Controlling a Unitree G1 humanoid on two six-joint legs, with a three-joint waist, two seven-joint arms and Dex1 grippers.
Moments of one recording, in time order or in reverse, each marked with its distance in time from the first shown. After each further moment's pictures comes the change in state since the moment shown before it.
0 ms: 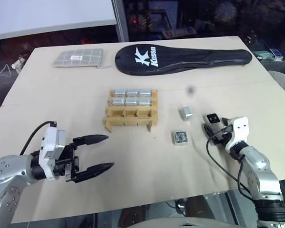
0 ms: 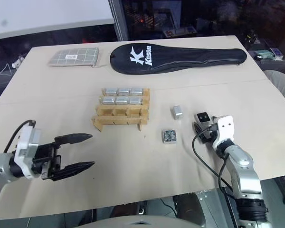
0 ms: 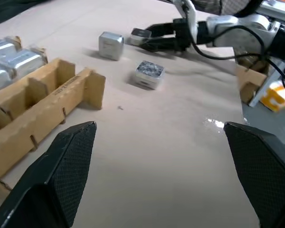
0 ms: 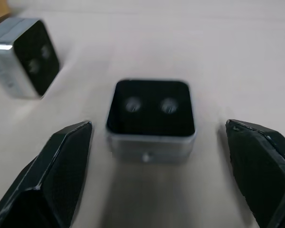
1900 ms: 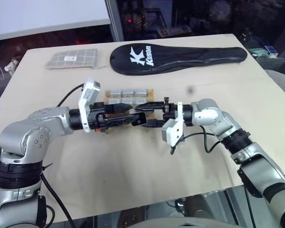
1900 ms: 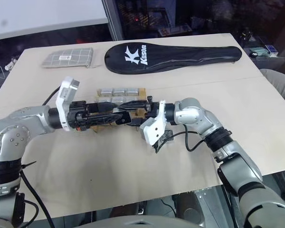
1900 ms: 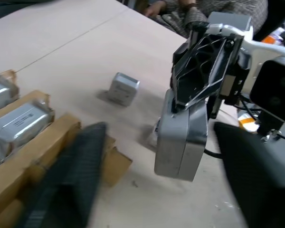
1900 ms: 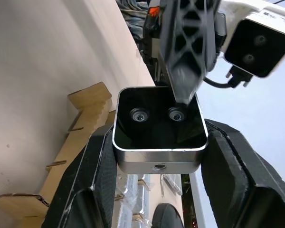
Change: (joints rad) left arm -0.685 -0.075 -0.294 0.133 -0.096 0.612 0.267; right arm -0.772 -0.049 0.567 0.460 -0.488 -1.118 0.329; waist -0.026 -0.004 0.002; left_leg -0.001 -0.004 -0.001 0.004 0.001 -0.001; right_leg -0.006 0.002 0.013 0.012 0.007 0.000
